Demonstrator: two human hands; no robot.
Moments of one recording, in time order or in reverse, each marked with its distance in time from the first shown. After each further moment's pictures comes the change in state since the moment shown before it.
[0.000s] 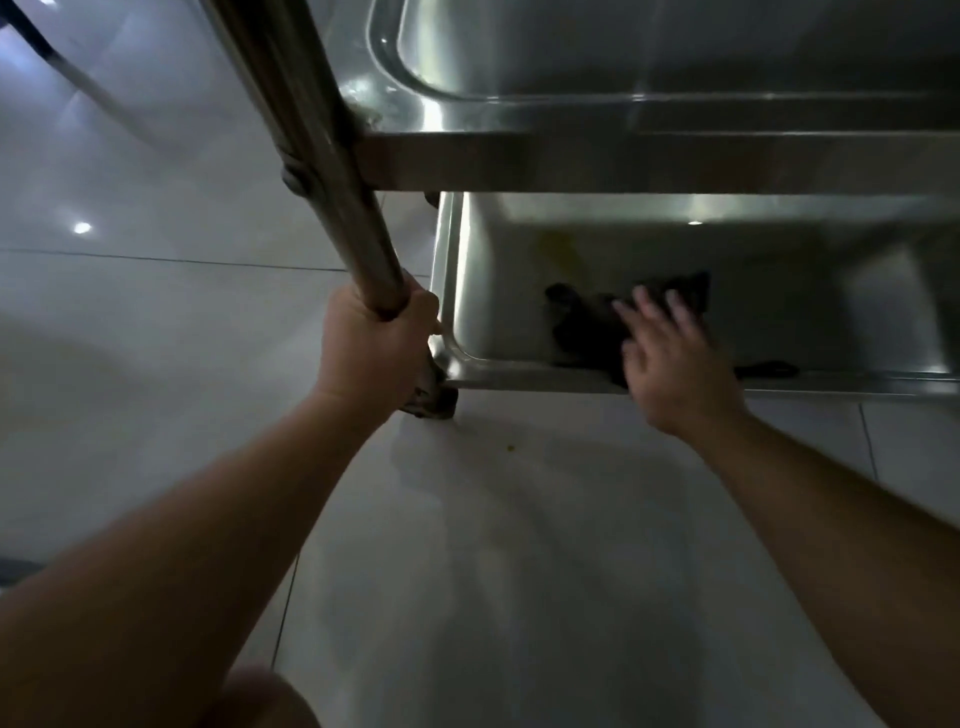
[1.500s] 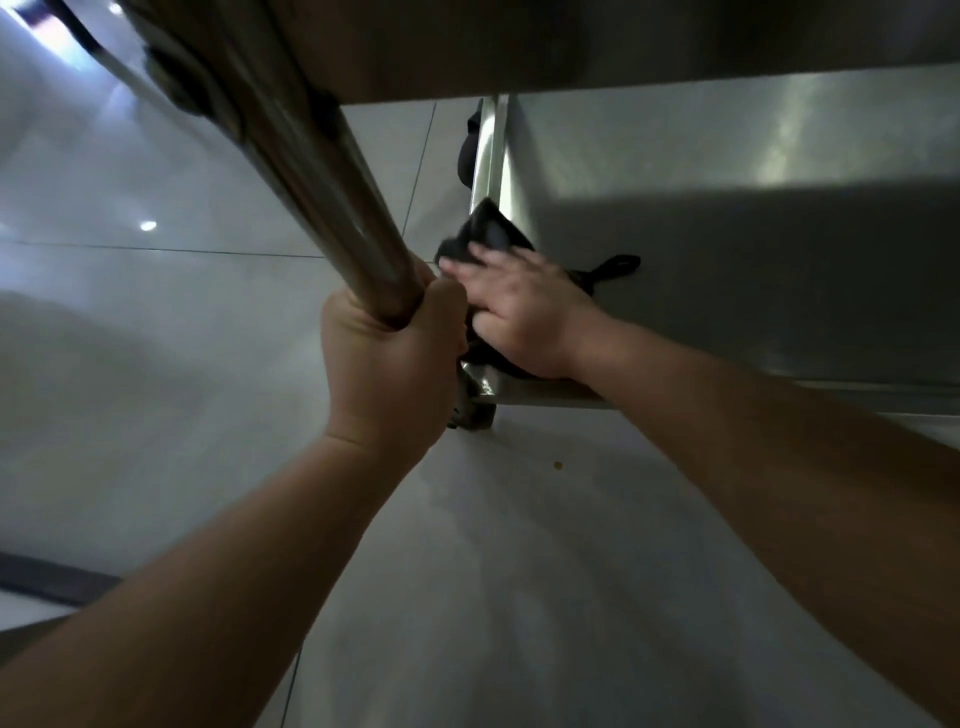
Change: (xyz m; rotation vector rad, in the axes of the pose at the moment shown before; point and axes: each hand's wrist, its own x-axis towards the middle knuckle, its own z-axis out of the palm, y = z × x) left_hand -0.006 -0.012 0.020 -0.289 0.115 0.121; right_hand 0.098 -0.158 0.018 0.172 -0.245 -0.601
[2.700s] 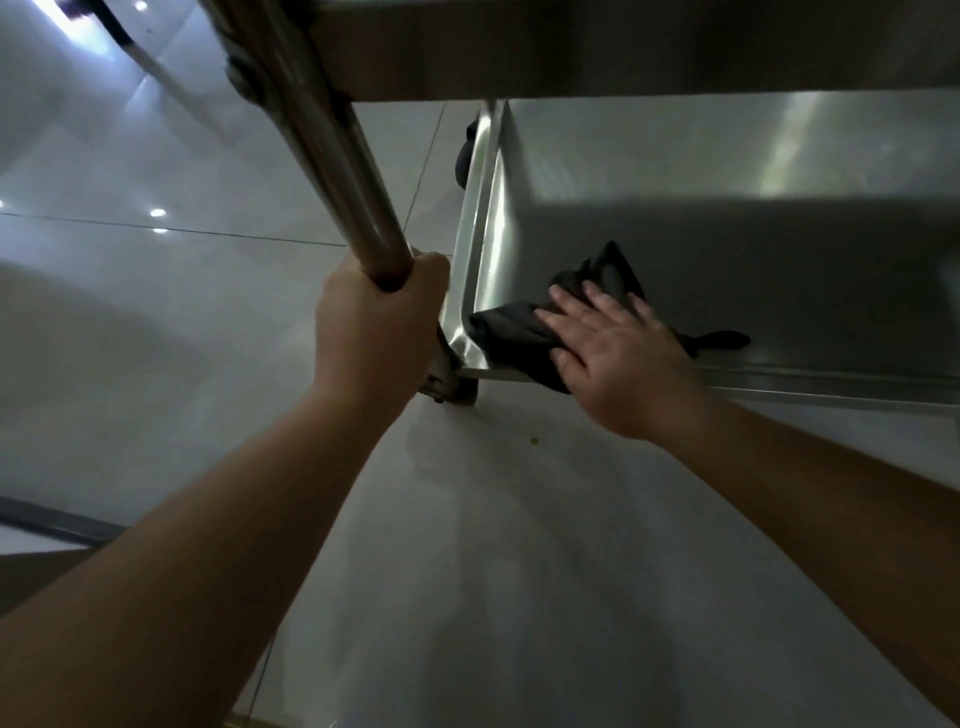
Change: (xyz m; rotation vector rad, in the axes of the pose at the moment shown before) left_hand -0.020 0.017 -0.009 0.449 0.059 -0.161; right_hand -0.128 0.017 0.012 -0.171 0.108 0.273
